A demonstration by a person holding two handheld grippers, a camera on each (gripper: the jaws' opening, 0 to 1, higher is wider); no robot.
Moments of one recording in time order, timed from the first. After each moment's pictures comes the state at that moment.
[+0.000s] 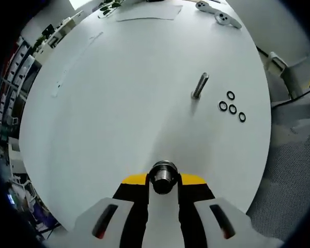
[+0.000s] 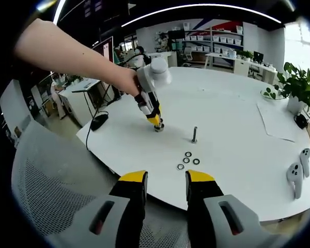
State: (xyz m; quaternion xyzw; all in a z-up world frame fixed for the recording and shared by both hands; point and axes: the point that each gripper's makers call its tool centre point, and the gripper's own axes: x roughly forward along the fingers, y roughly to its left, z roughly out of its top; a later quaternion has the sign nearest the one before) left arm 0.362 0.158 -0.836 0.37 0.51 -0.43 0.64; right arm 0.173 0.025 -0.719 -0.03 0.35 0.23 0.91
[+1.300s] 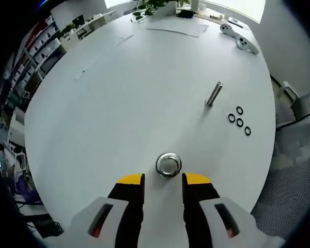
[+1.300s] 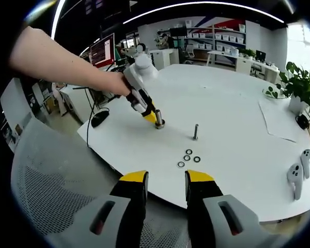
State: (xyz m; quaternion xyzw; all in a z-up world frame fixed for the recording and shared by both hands) left arm 0.355 0.186 -0.822 0.27 0.49 -0.38 0.74; right arm 0.171 0.026 -0.724 -0.03 0.36 0.24 0.90
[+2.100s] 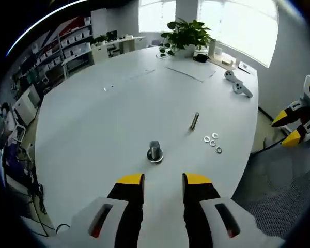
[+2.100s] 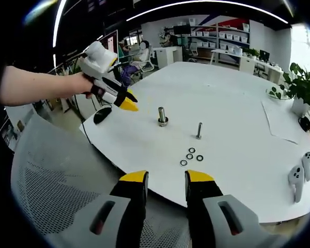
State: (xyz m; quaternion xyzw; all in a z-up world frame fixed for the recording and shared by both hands) left arm 0.293 0.212 -0.755 0.14 0.40 -0.35 0.83; right arm 0.168 0.030 -0.727 -0.04 0.37 0.25 0.89
